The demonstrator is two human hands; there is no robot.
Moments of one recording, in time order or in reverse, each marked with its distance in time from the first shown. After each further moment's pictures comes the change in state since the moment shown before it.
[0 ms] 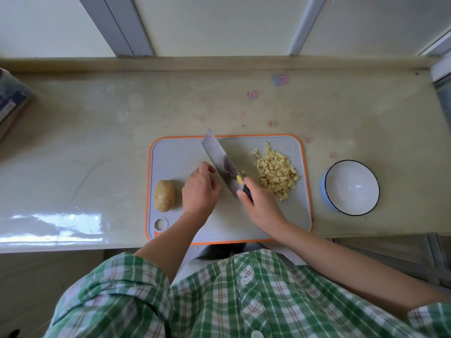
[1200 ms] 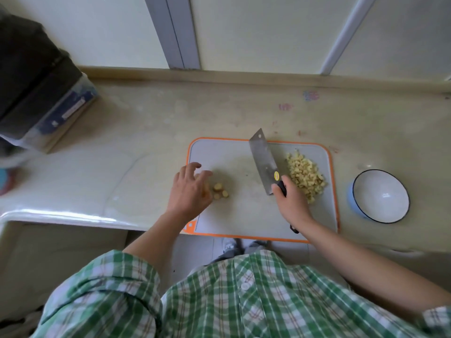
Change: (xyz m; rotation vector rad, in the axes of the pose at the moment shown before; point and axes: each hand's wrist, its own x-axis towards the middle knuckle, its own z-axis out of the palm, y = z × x) left_hand -0.027 -0.081 -0.074 0.311 0.001 0.219; right_hand 0.003 0.007 0.011 0.032 0.120 0.192
